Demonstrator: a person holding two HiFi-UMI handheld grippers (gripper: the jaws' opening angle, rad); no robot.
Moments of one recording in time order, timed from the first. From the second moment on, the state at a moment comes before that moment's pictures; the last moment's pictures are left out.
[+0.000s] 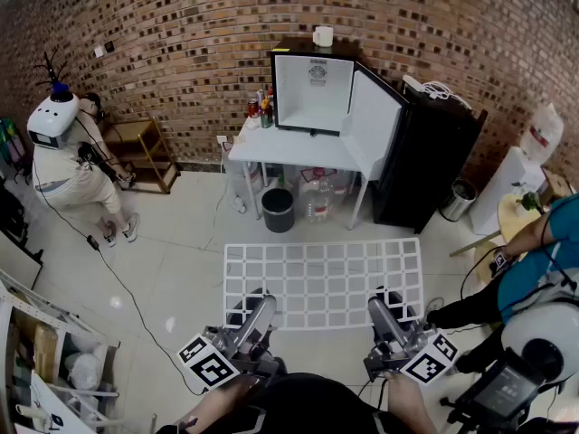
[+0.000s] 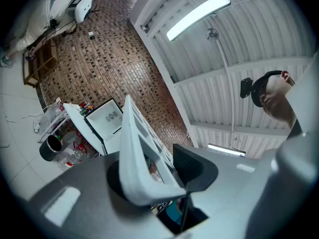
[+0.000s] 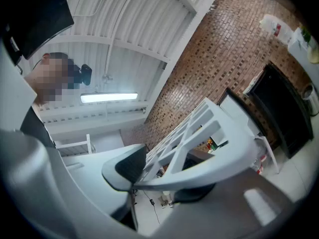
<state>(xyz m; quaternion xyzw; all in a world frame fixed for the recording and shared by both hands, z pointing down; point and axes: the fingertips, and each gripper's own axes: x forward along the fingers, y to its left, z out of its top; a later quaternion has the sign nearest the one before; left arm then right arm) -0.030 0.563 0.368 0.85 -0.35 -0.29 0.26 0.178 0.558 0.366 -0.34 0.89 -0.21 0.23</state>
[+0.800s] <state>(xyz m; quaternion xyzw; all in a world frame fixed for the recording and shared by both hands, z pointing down) -0.038 0.560 0.366 0.85 -0.36 -0.30 0.26 0.170 0.552 0.364 -0.33 0.89 -0.21 0.23</state>
